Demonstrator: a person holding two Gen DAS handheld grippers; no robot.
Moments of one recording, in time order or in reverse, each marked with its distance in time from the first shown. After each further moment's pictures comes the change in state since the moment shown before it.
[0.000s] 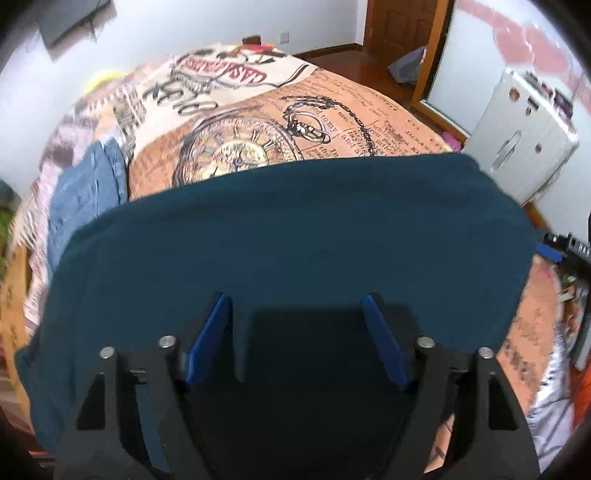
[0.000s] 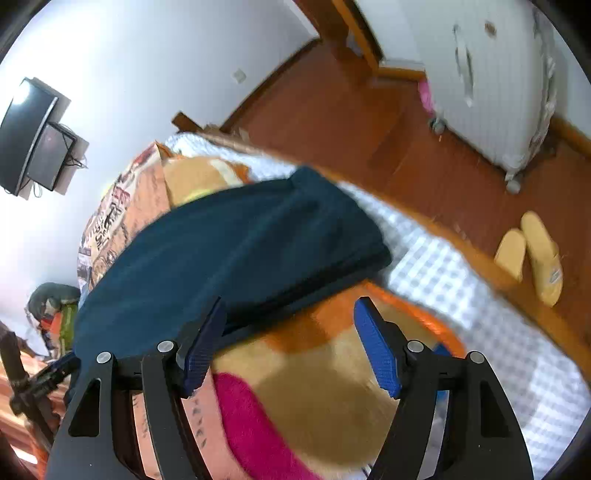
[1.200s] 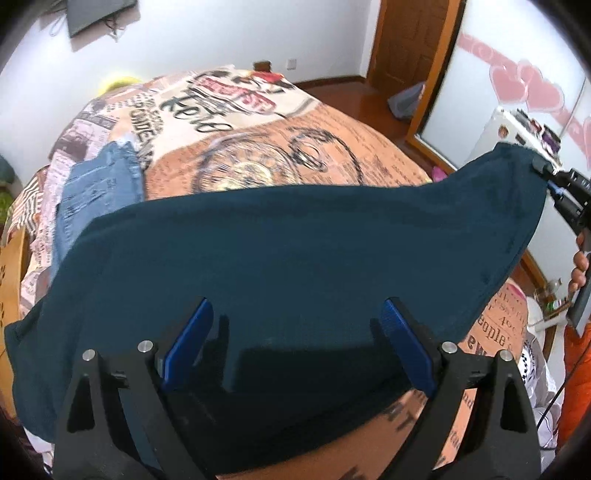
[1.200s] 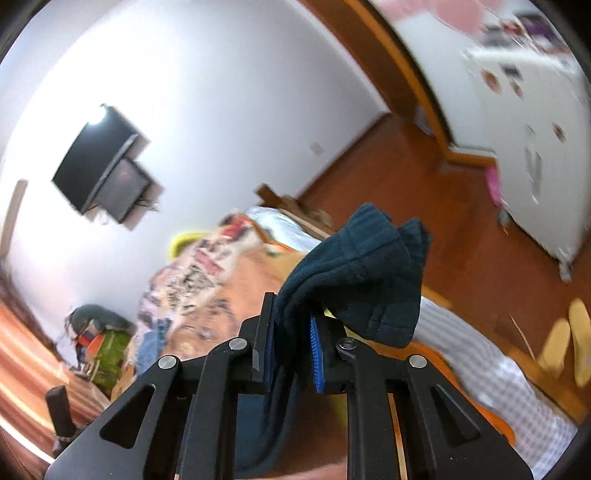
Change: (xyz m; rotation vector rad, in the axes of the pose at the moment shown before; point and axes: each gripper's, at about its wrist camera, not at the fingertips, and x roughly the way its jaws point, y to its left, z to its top) left arm -0.050 0.020 -0.021 -0.108 -0.113 -0.068; right arm -0.086 0.106 0.039 -0.162 -0.332 0.236
